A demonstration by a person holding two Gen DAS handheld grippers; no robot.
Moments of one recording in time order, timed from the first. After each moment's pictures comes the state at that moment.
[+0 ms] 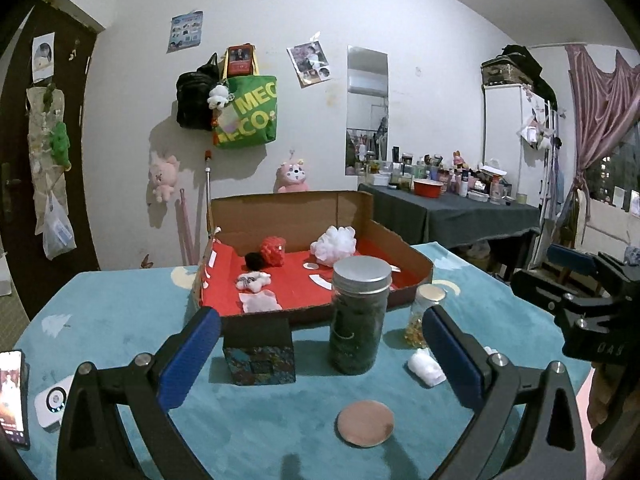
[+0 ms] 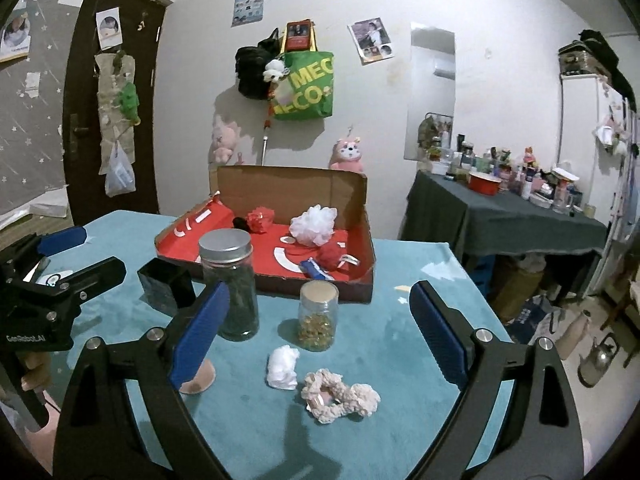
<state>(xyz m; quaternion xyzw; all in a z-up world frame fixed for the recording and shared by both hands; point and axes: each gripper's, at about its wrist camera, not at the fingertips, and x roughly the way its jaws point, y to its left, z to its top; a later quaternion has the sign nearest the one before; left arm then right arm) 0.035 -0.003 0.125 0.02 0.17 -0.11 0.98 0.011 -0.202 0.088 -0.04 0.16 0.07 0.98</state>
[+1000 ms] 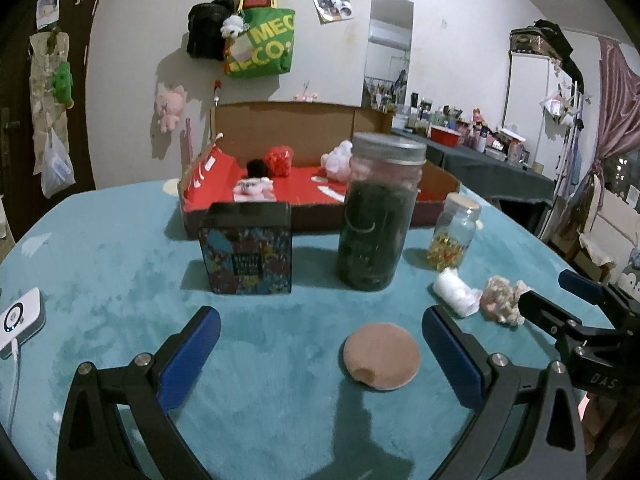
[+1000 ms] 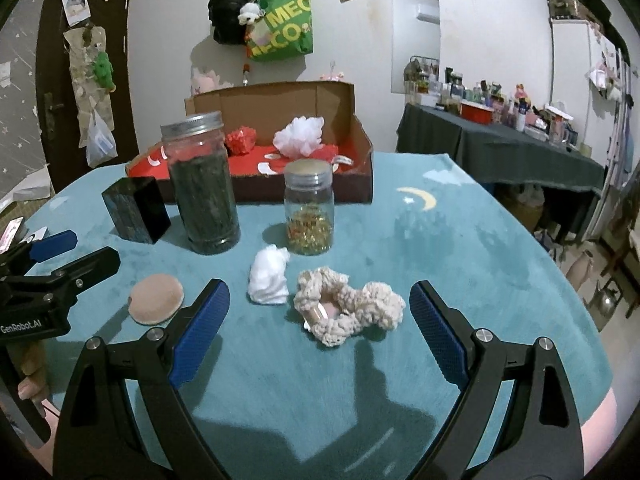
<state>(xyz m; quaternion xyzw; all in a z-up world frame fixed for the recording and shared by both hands) 0.053 -0.004 0.043 0.00 0.28 -0.09 0.96 0.027 -0.207 0.000 -0.01 0.26 0.05 0.96</state>
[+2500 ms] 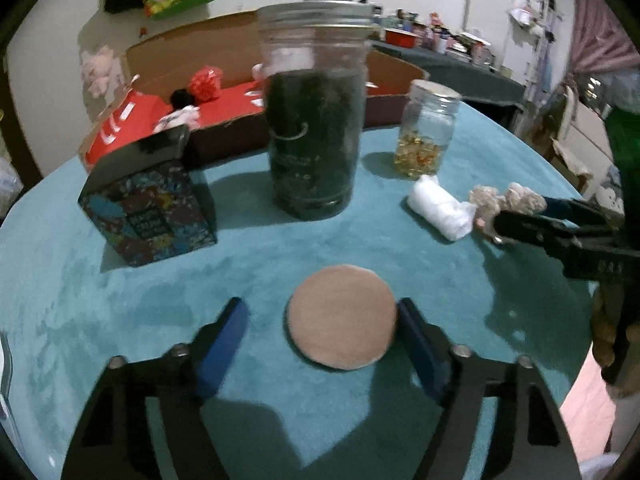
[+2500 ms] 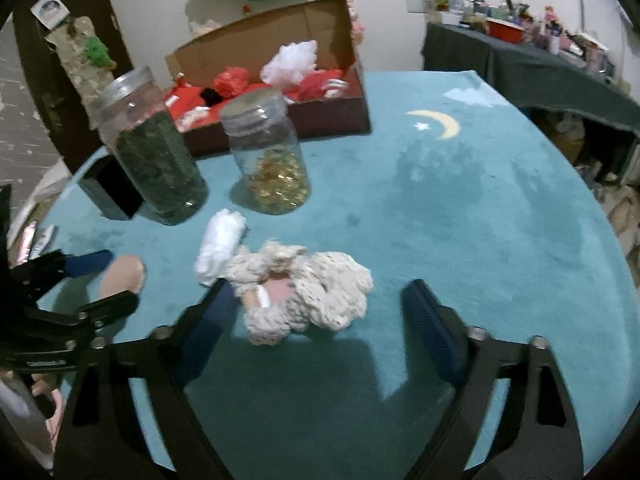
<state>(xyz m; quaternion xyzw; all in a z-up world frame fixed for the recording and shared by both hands) 0.090 -0.040 0.014 0.08 0.42 -0.18 0.89 0.088 -0.255 -0.026 0.06 0.39 0.12 0.91</state>
